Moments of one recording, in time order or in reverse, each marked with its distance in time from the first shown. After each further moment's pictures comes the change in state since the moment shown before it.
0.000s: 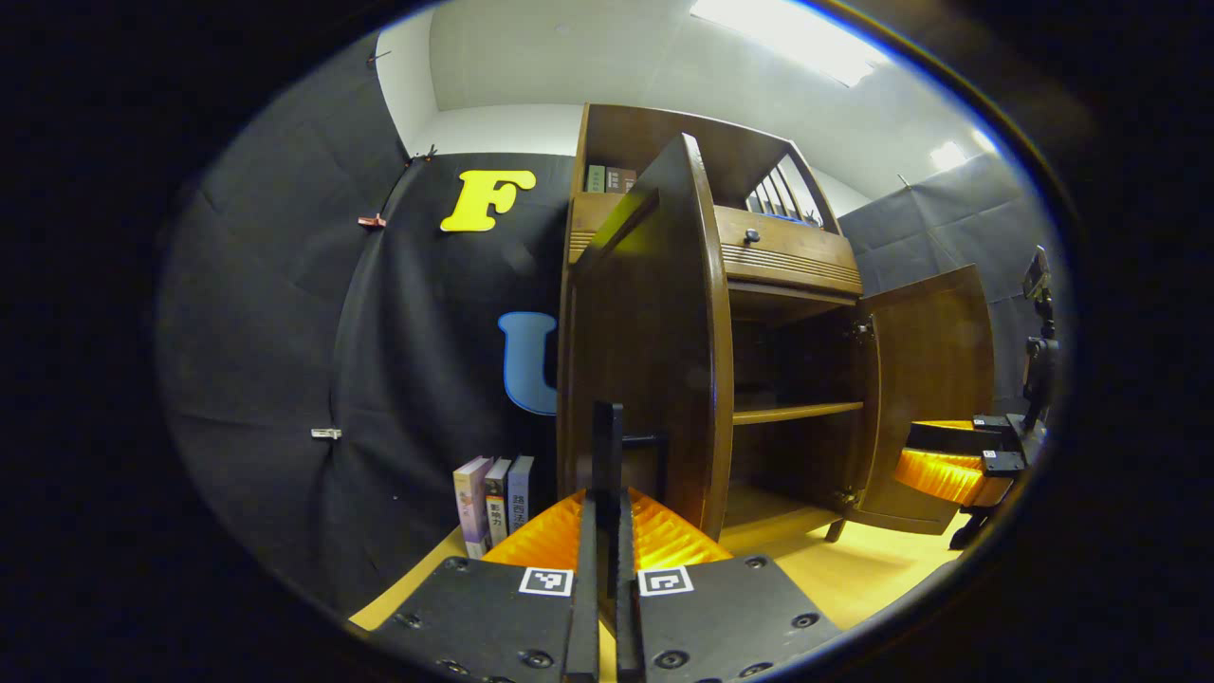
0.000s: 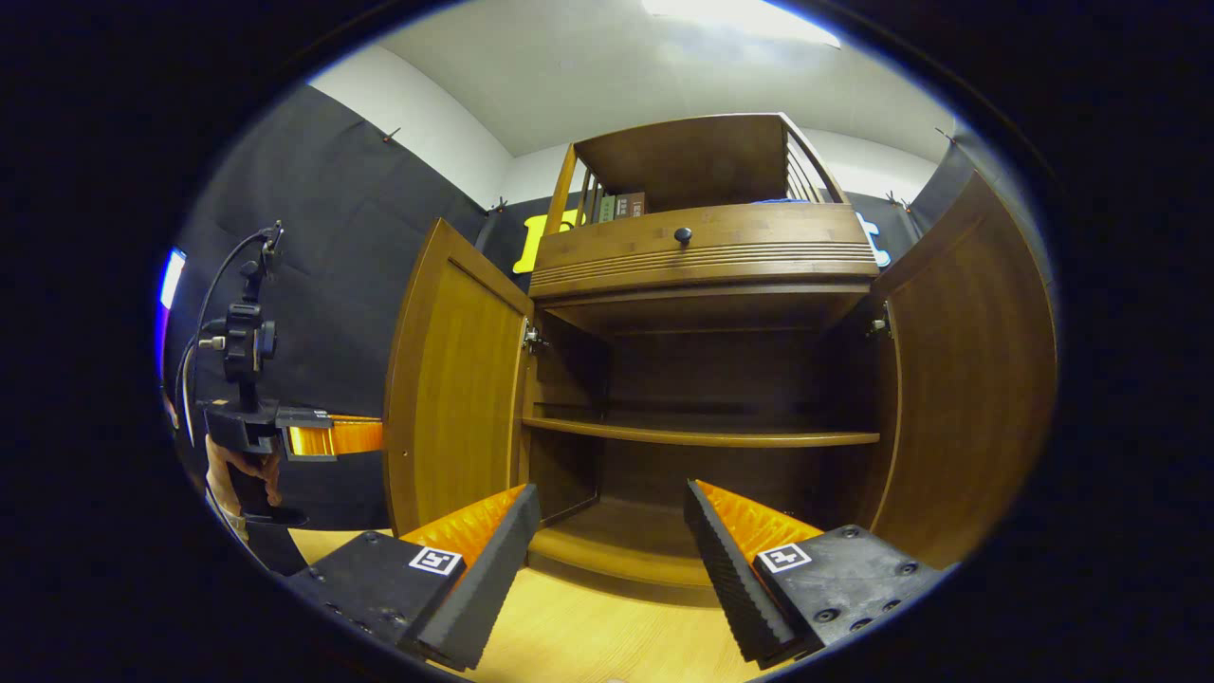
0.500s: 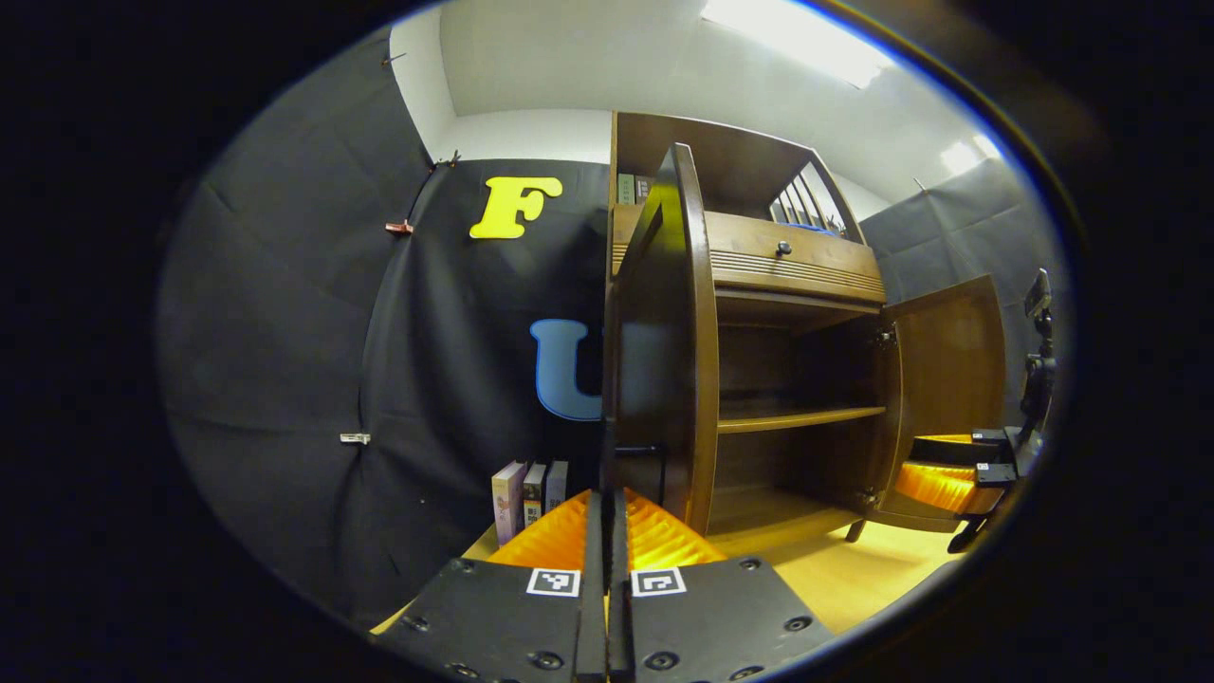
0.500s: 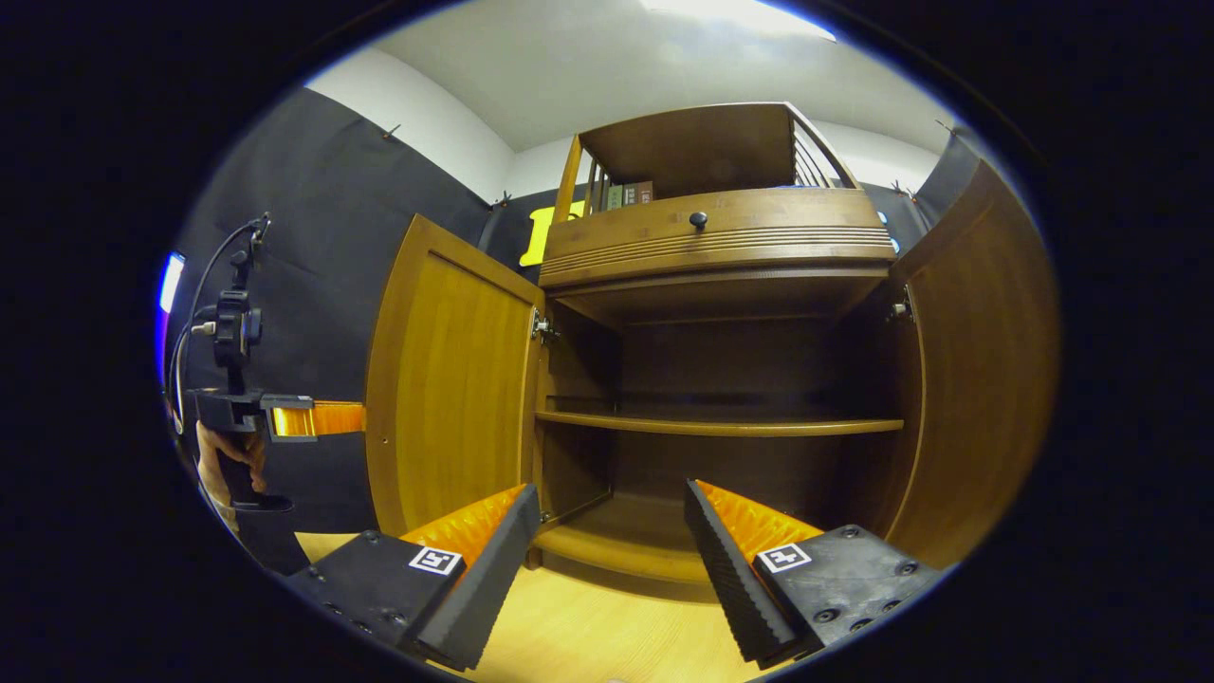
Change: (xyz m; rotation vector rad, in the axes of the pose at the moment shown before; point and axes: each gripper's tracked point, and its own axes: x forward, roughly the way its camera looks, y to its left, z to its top) left arm -0.017 0.035 0.010 -0.006 -0.012 0.044; right arm 0.011 0.011 -0.013 0.029 0.026 0.015
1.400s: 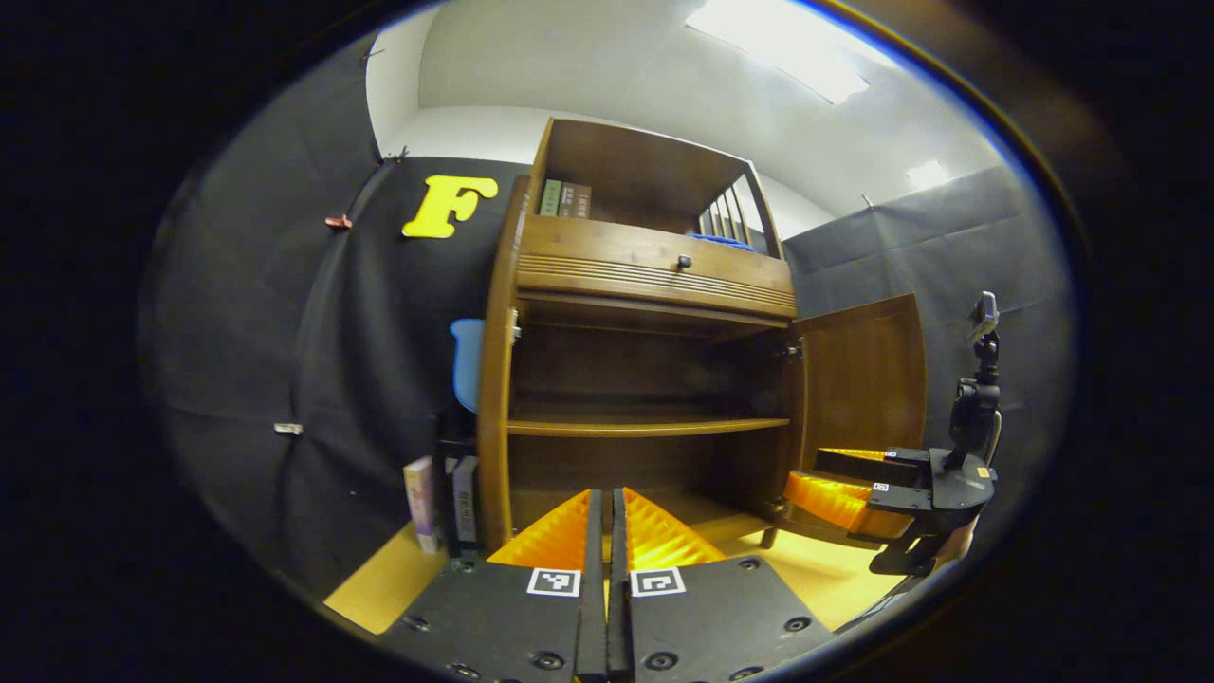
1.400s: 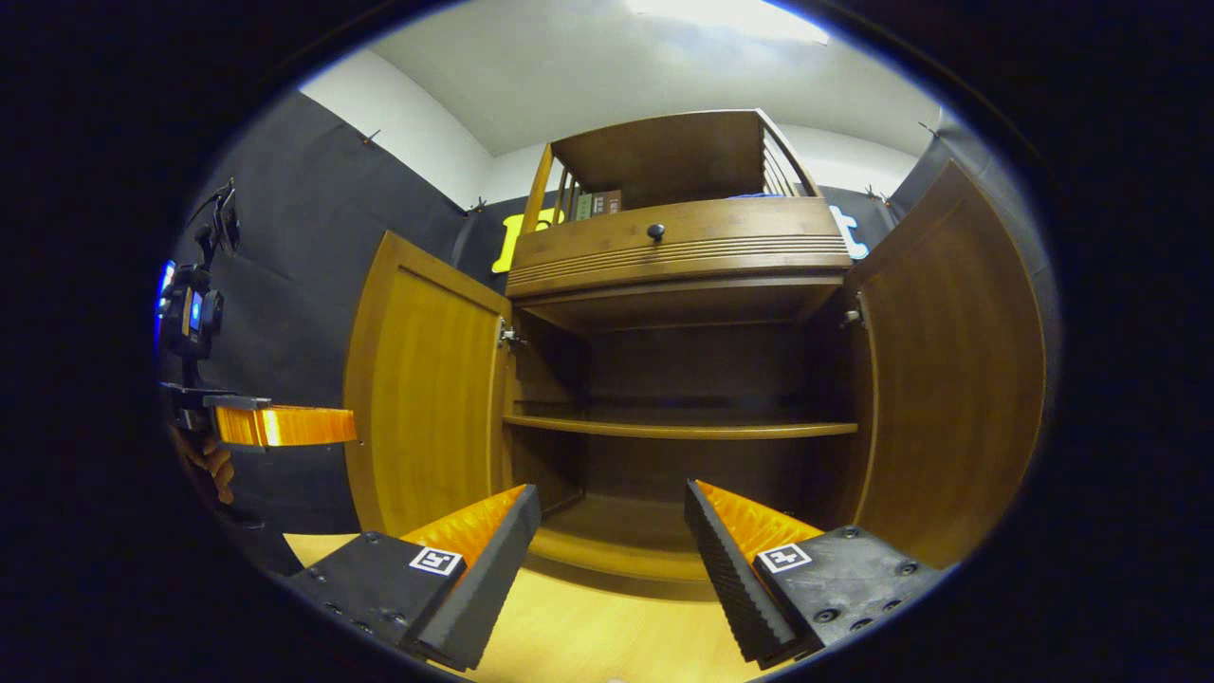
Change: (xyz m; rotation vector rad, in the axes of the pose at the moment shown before) left arm -0.029 -0.122 0.012 -0.057 0.007 -0.238; right arm -0.026 -0.043 0.014 -0.011 -0.020 -0.106
